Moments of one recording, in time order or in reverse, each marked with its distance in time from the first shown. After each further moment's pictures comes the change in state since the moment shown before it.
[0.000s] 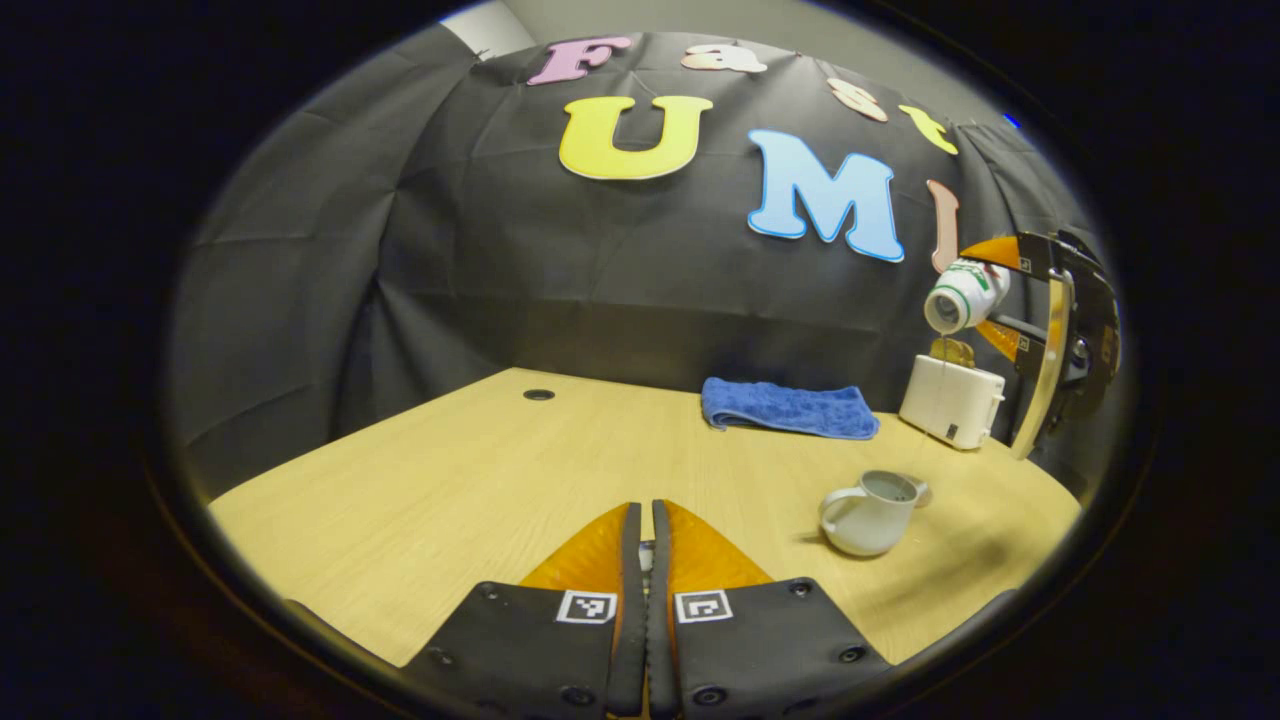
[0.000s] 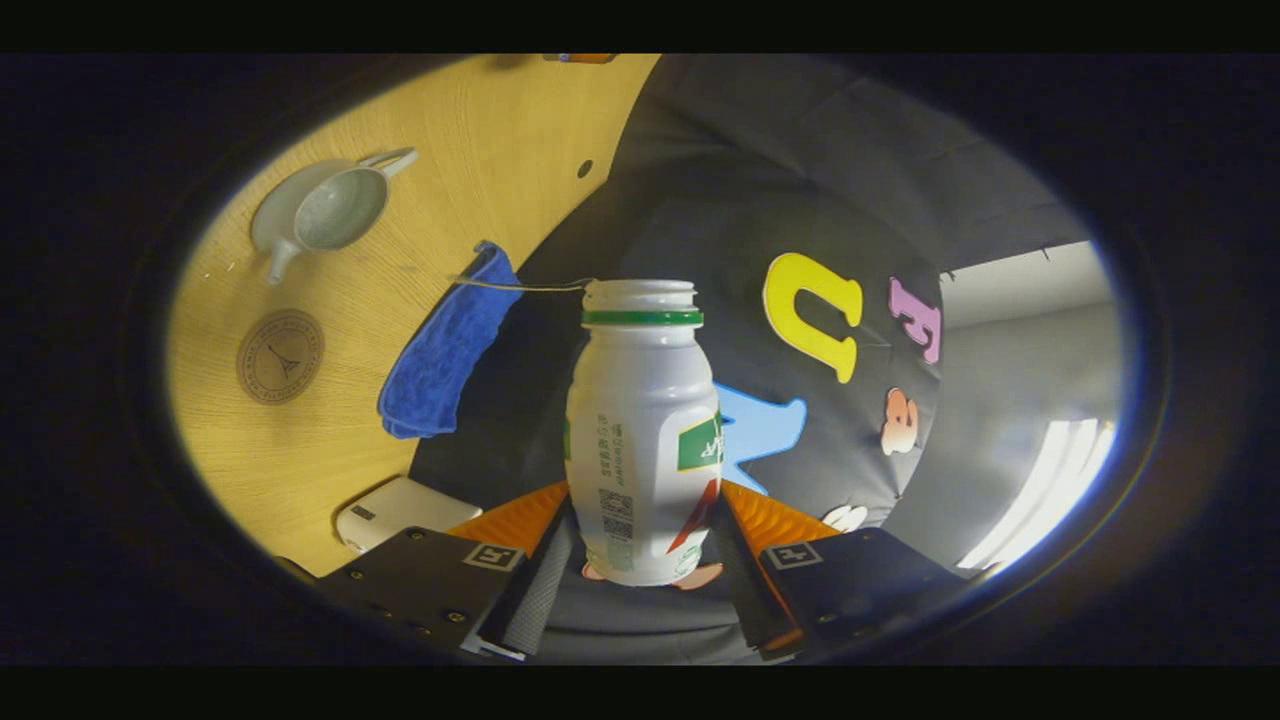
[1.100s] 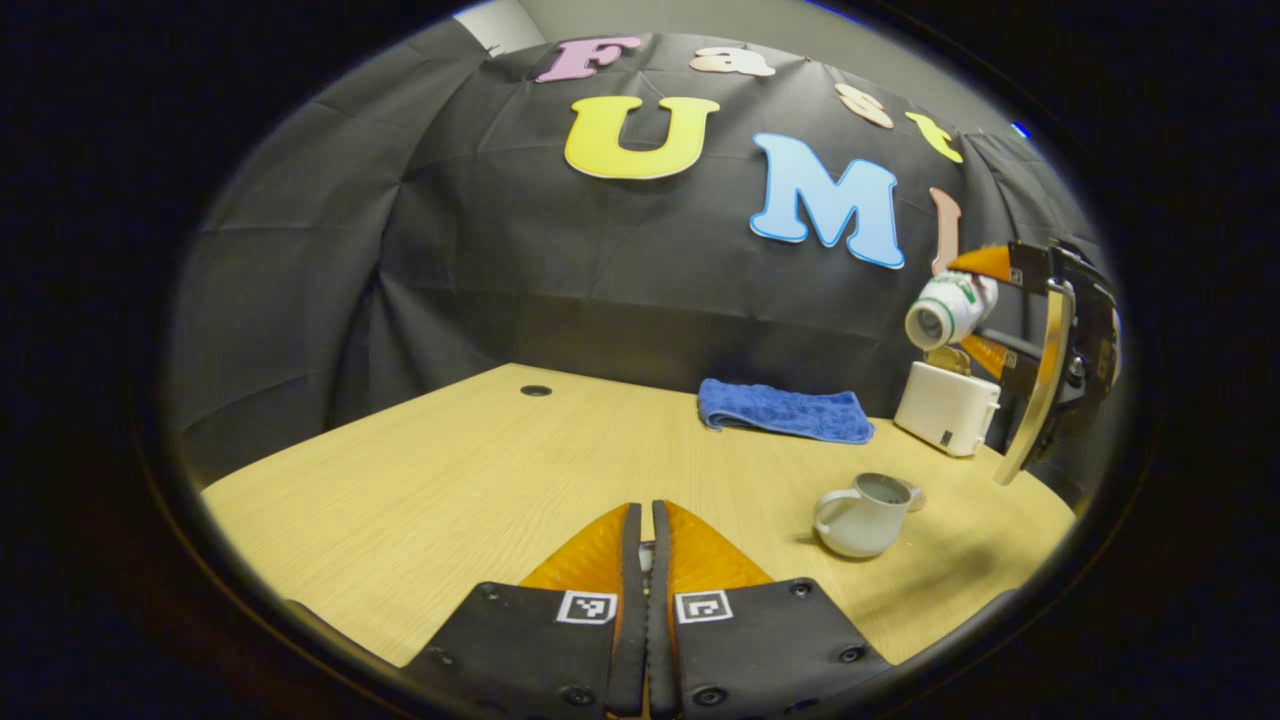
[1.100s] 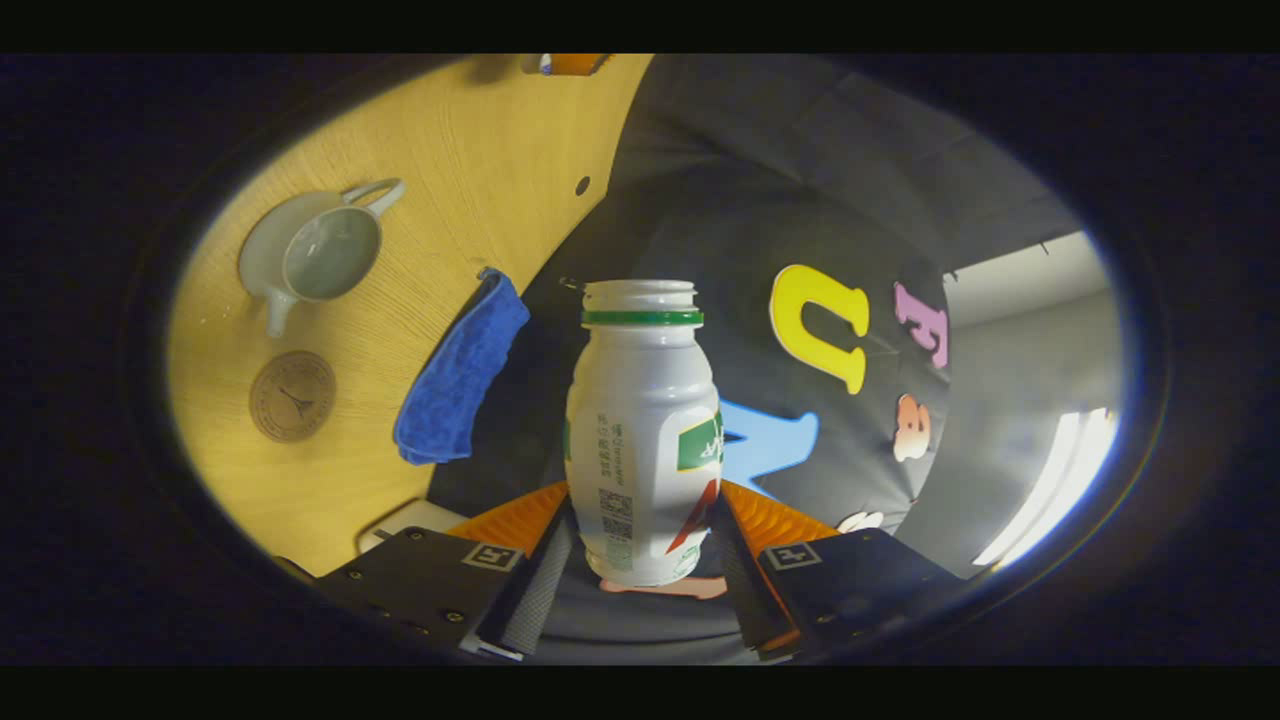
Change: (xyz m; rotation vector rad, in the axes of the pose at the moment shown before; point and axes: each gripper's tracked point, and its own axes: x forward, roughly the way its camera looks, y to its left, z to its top) left arm -0.003 -0.004 0.003 -0.030 -0.019 -0.019; right arm -0.003 0.035 0.027 0.138 -0.018 0.073
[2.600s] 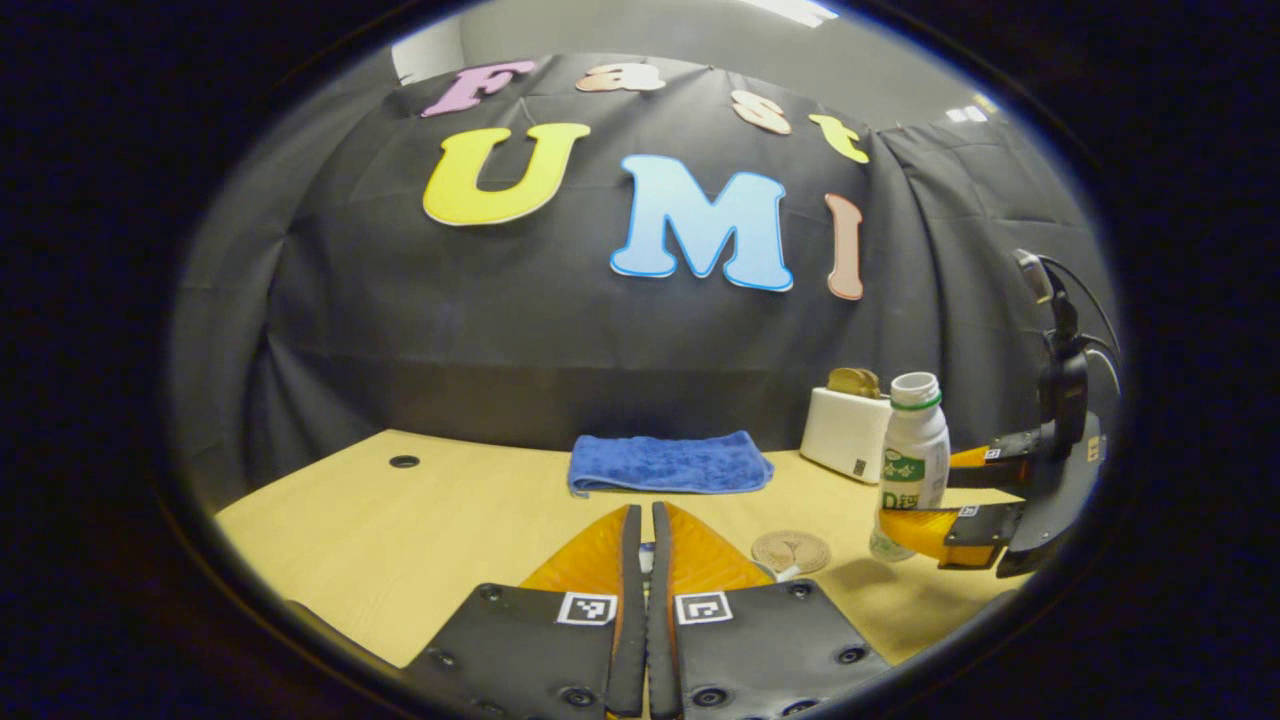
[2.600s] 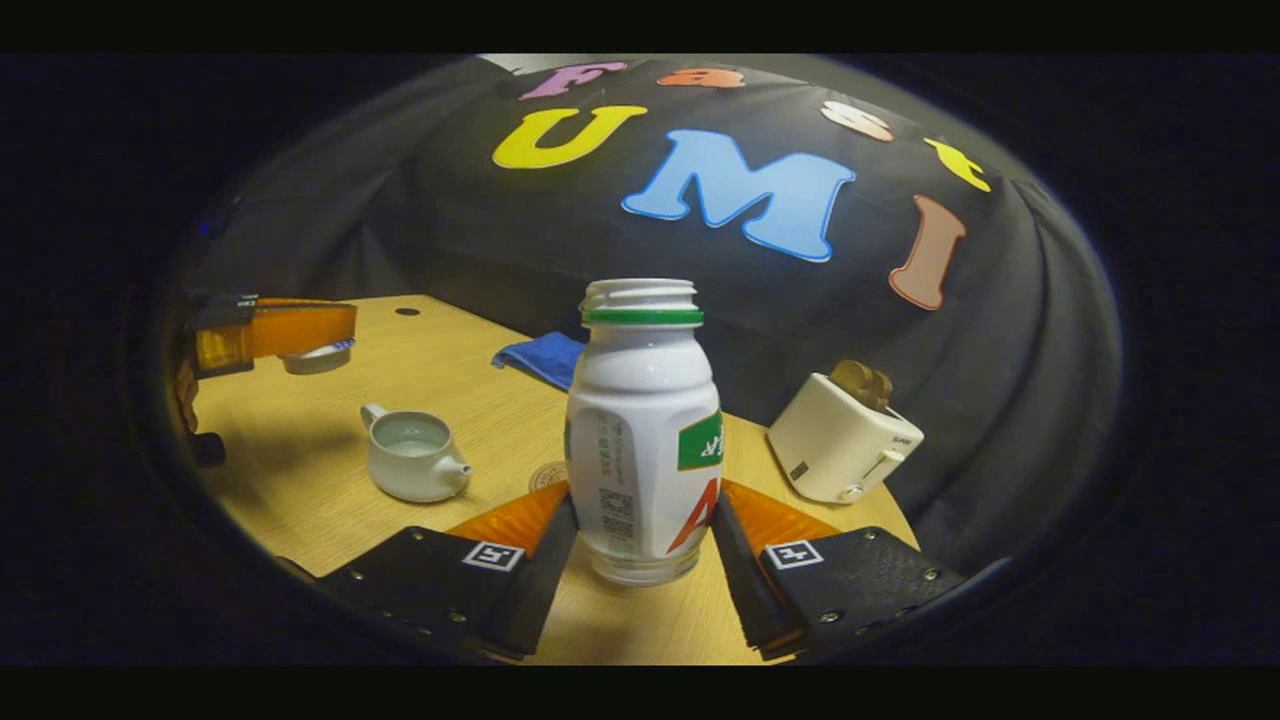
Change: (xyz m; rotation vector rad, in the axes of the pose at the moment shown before) left arm 0.051 -0.163 0.052 0.120 -0.102 -0.266; right arm -0.083 0.128 -0.035 1.471 0.268 0.371
